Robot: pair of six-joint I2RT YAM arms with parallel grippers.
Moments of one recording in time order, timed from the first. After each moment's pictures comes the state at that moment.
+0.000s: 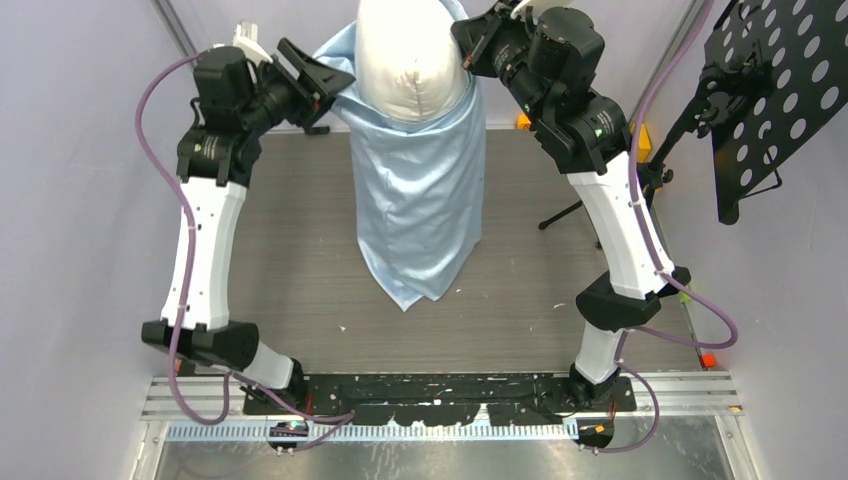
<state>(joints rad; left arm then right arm) -0.15 1.54 2.04 -0.65 0.37 -0.95 0.66 1.82 2.59 -0.63 0.25 0.45</state>
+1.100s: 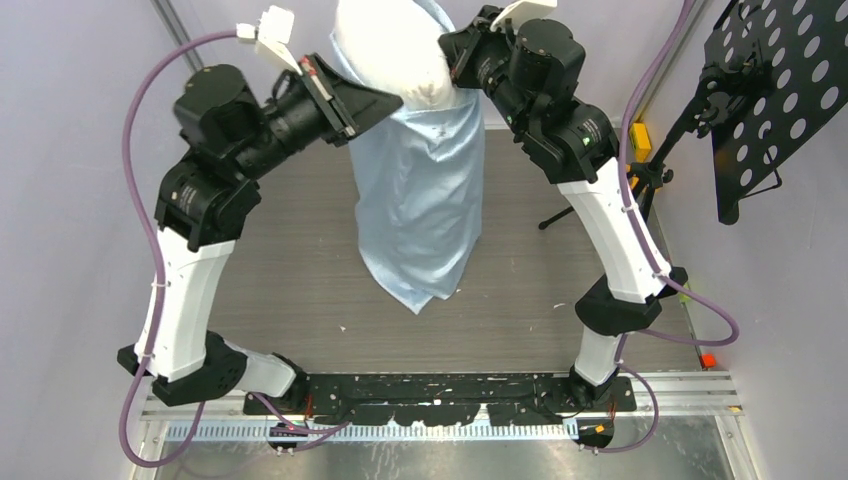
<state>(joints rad) -0.58 1.39 2.18 -0.75 0.25 -0.82 0.75 1.81 2.56 -0.63 0.33 0.37</state>
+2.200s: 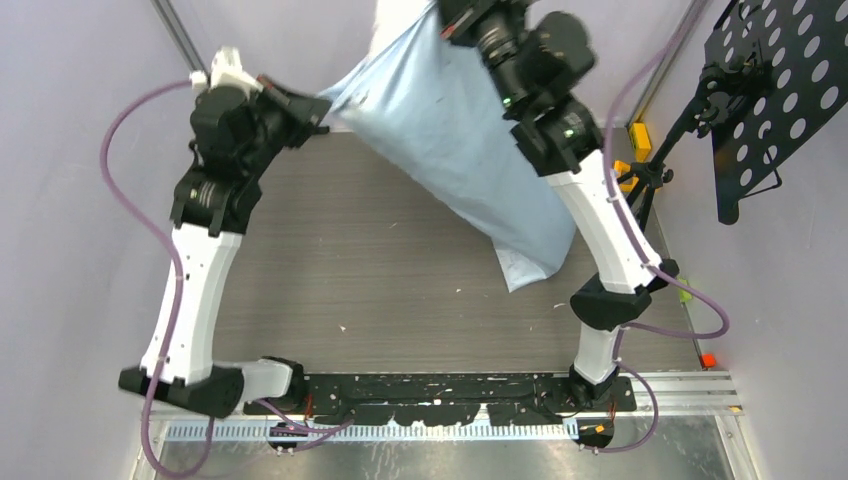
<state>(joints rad) -0.31 1.34 1.89 -0.57 0.00 -0.86 0.70 1.84 2.56 -0.15 0.32 0.40</state>
